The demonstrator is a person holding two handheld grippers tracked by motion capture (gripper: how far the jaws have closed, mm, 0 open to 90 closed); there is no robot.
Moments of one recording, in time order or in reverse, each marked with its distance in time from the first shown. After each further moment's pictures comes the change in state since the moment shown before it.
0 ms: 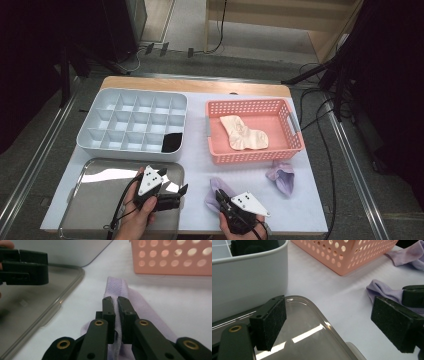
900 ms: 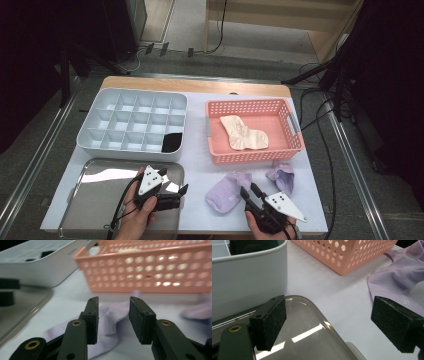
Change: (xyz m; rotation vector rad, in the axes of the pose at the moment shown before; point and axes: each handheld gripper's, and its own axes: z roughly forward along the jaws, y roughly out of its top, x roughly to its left) left arm 0.000 0.000 0.001 0.003 0.000 -0.002; right arm -0.049 0.010 -0.039 -0.089 -0.055 0.003
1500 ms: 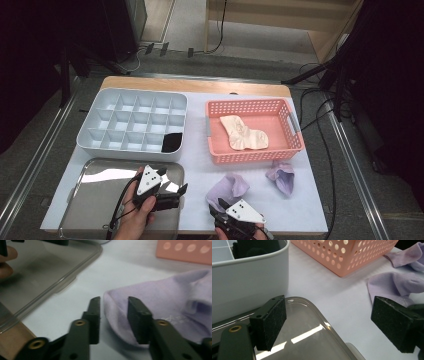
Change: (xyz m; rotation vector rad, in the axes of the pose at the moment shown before) left arm 0.001 0.002 -0.002 -0.005 -0.002 -0.001; right arm 0.055 -0.030 0.028 0.192 0.152 -0.143
